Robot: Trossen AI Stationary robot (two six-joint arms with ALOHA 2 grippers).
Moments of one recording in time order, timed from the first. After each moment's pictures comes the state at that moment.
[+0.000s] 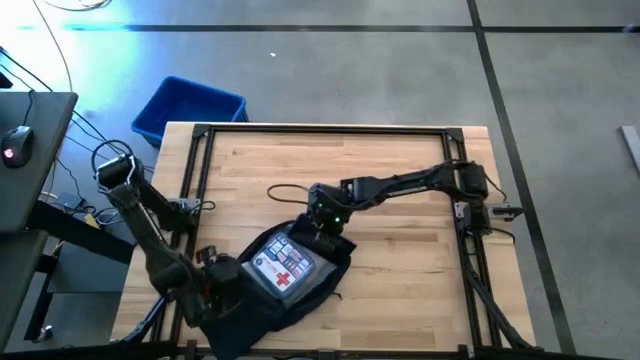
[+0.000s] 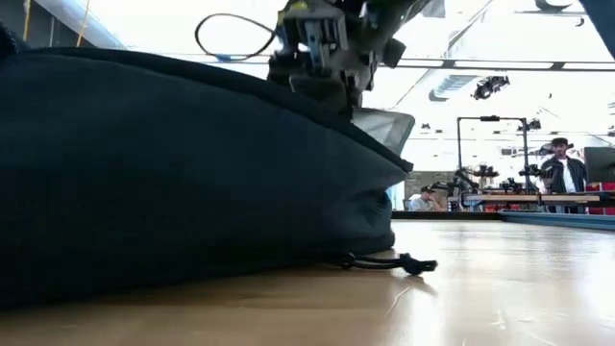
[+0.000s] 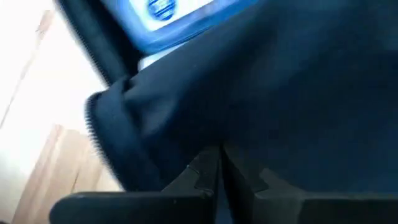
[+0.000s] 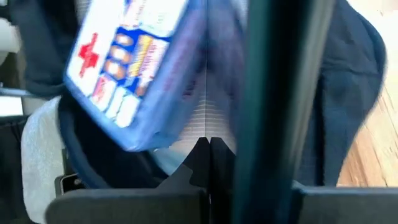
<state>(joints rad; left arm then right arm) -1.00 1.46 1.01 -1.00 -0.35 -1.35 -0.01 2.02 1.46 -0.50 -0.49 0.47</state>
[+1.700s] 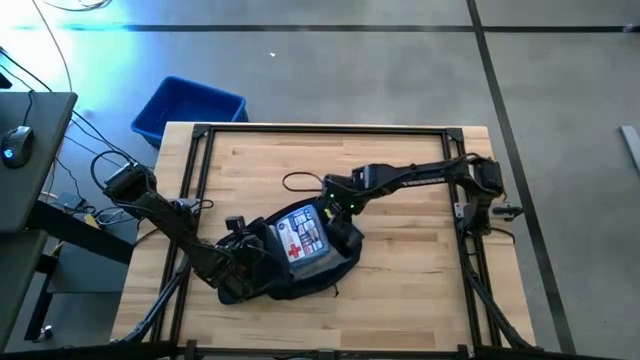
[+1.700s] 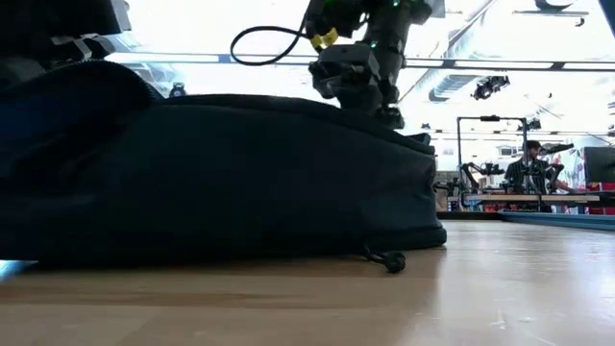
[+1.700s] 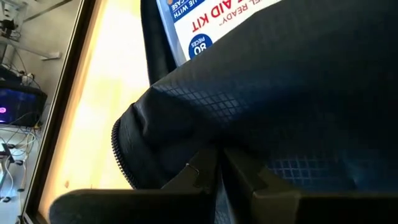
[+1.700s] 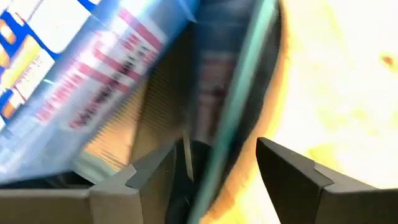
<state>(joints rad) -0.72 1.58 0.92 -1.00 -0.81 -0.84 -0.04 1.88 1.48 -0.89 -0.05 0.45</state>
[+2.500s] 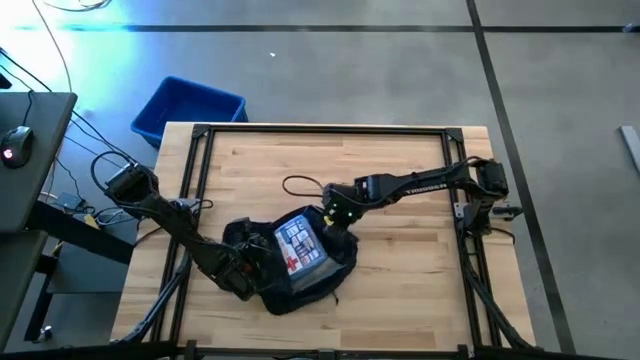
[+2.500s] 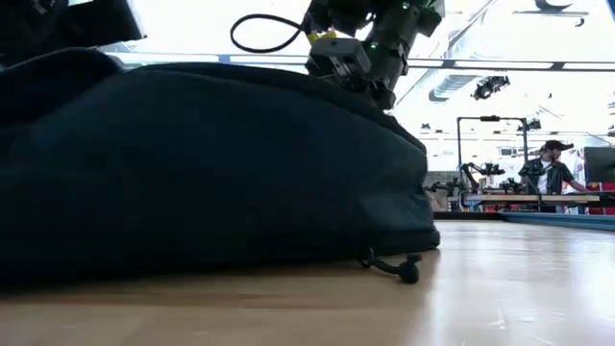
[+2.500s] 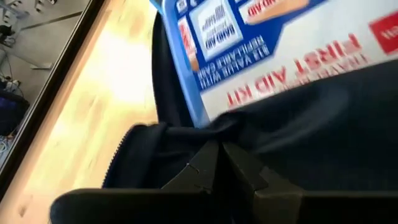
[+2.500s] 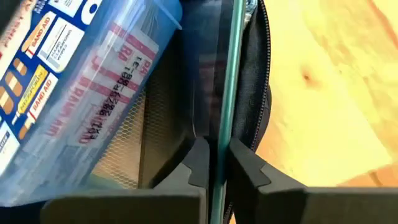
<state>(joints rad) -0.68 1.59 0.84 -0.71 -0.89 -0.78 0.02 1.88 1.36 -0.65 -0.08 0.55</state>
